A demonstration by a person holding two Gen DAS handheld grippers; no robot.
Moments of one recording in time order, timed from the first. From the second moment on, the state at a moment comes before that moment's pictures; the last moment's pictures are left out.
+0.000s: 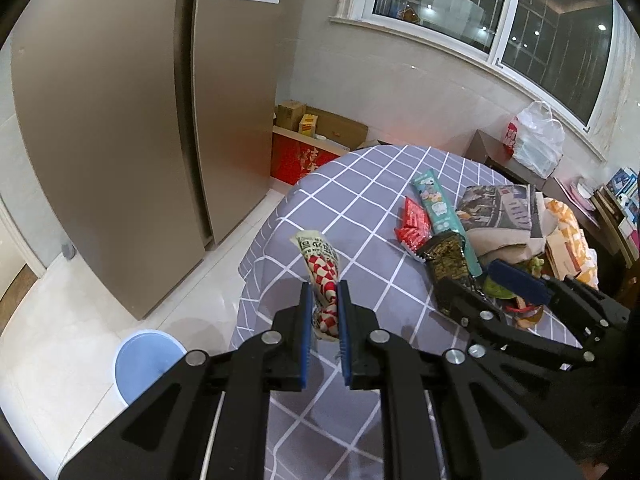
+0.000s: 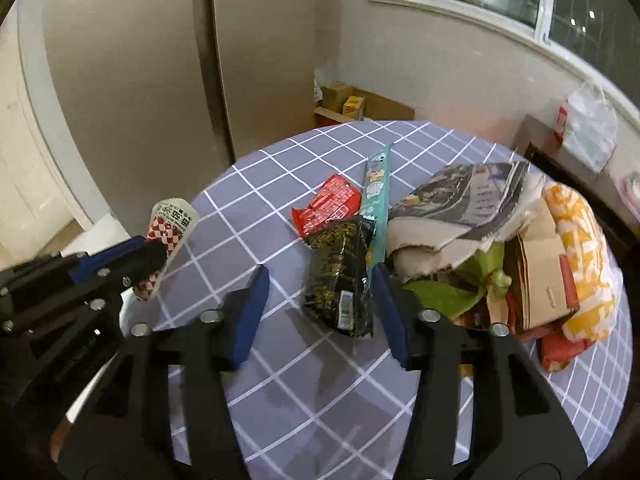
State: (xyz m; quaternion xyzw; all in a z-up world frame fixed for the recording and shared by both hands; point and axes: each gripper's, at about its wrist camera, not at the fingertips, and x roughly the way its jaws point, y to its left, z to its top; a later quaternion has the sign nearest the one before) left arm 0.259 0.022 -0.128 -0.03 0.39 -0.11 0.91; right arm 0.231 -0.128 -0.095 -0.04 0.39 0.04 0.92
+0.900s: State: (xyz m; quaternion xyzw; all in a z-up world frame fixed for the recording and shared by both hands) left arm 0.236 0.072 -0.110 -0.07 0.37 -0.10 0.92; right arm 0.206 -0.083 -0.069 -0.01 0.37 0.13 0.92
